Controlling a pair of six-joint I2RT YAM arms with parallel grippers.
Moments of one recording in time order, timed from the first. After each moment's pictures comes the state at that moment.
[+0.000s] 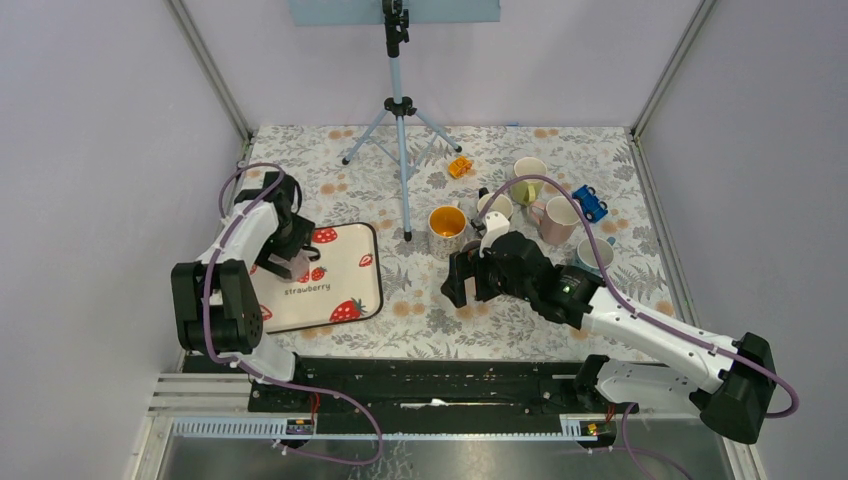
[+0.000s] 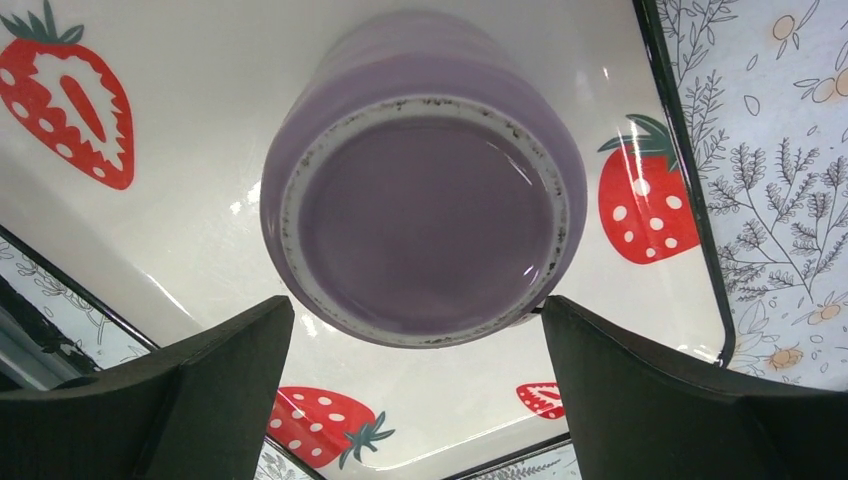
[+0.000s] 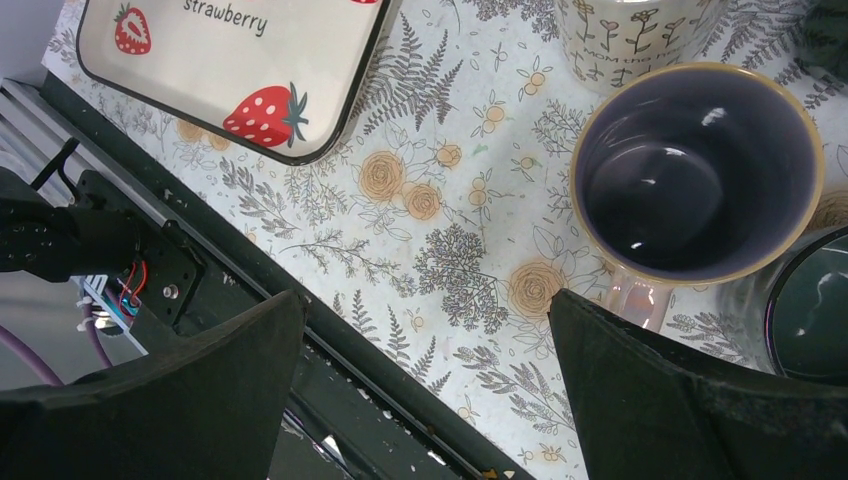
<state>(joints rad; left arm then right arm) 0.05 1.56 1.13 -0.96 -0.25 -1.17 0.93 1.06 0.84 -0.39 0.06 0.49</state>
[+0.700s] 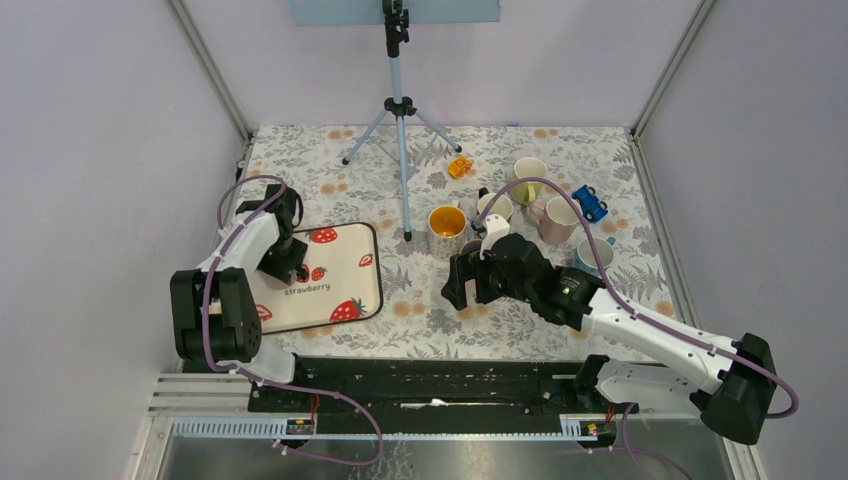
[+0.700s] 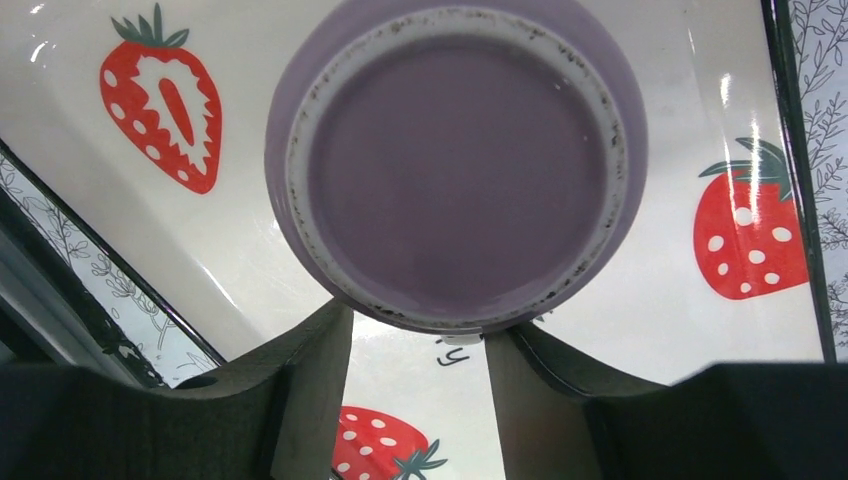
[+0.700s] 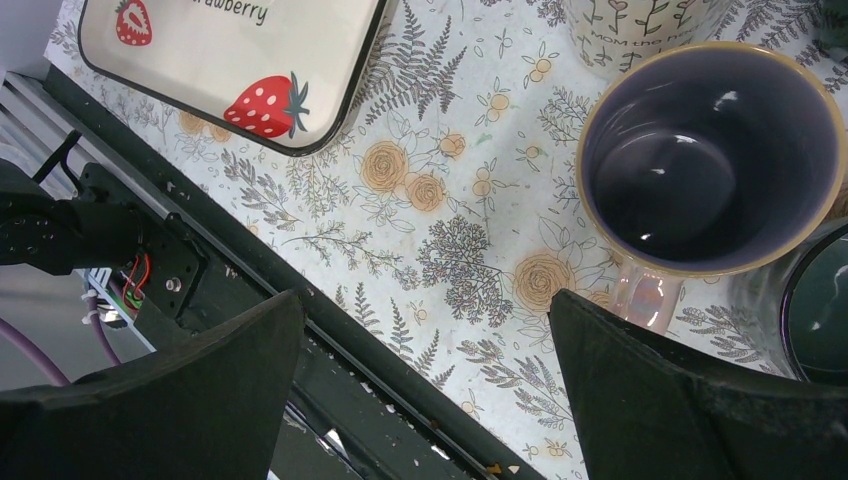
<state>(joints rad) 0.04 1.51 1.03 -0.97 -0.34 -1.18 0.92 1.06 0.81 -0.39 0.04 0.51</state>
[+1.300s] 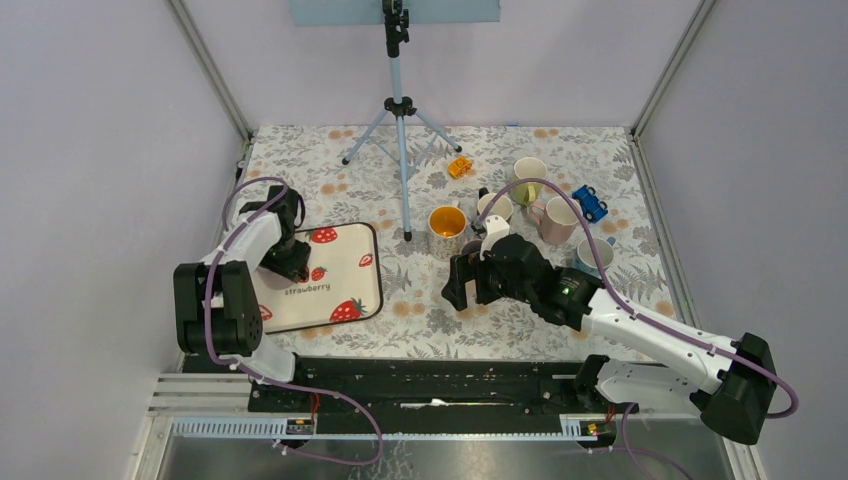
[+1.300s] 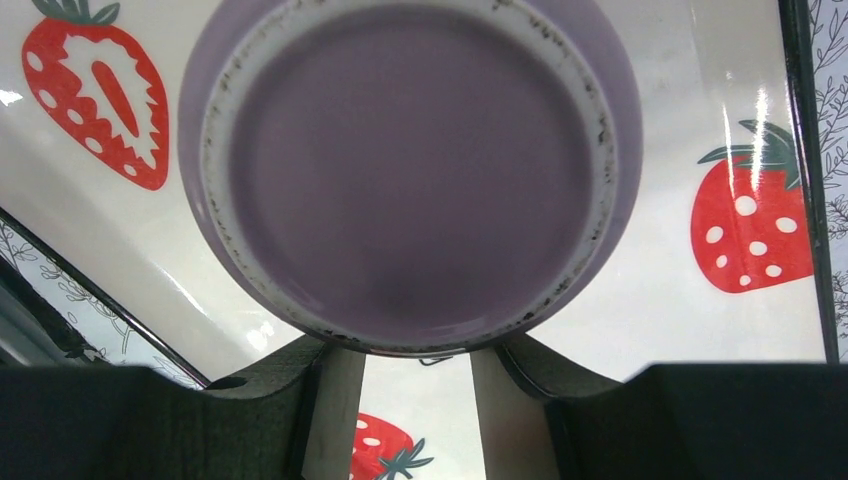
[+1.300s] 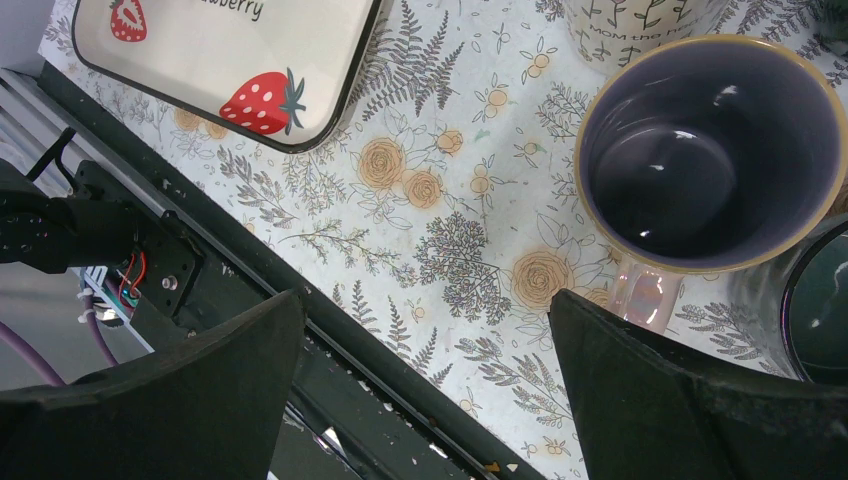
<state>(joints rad) 0.04 1.55 1.02 -0.92 -0.28 -1.18 0.92 1.06 0.81 -0.39 0.04 0.51</state>
